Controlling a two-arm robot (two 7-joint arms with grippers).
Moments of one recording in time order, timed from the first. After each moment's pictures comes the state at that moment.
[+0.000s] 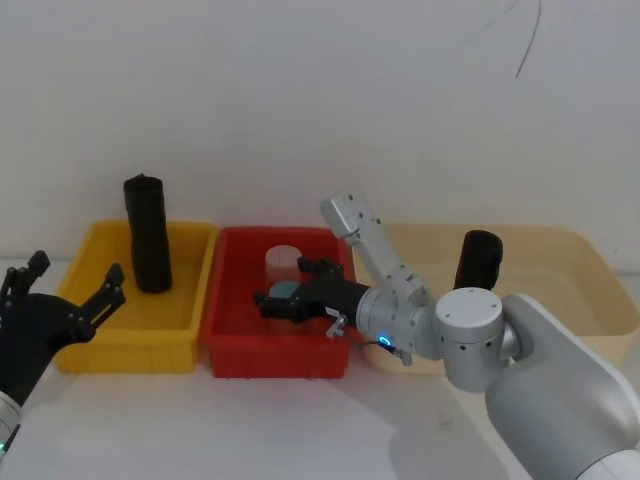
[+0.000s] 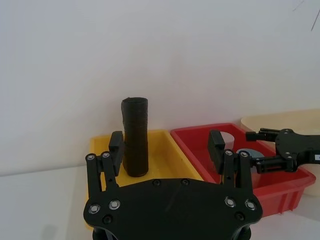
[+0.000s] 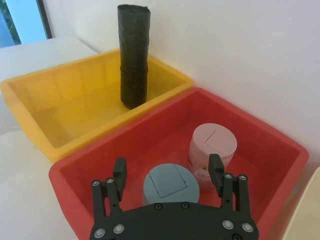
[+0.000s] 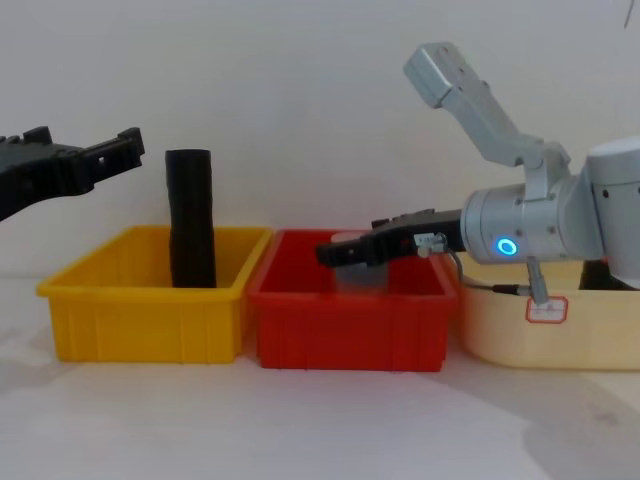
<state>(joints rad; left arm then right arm) -0.13 0.30 0.15 -1.66 -0.37 -0.09 -0.16 0.82 0.10 -0.52 -0.80 0.19 0.13 0.49</state>
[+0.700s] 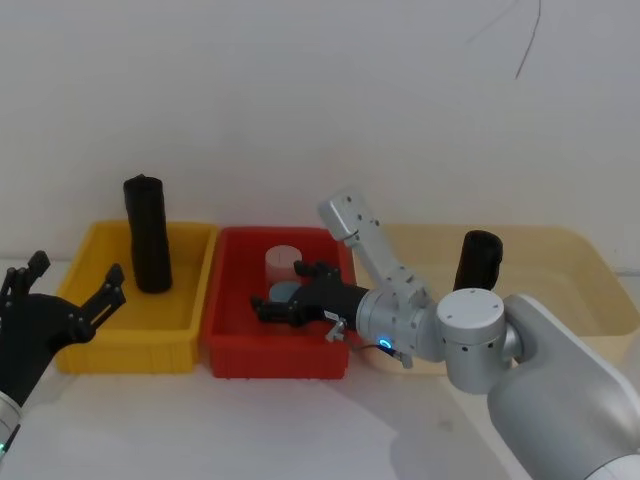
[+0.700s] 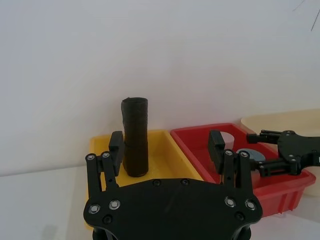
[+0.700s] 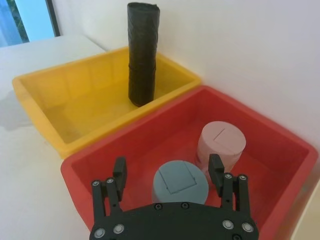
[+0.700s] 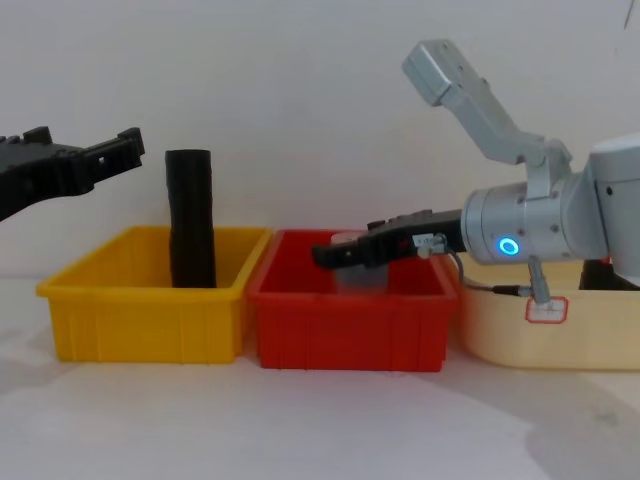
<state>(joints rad) -0.13 0.30 0.15 -1.66 -0.37 -0.09 -0.16 0.80 0.10 -0.52 -0.84 0.19 0.15 0.51</state>
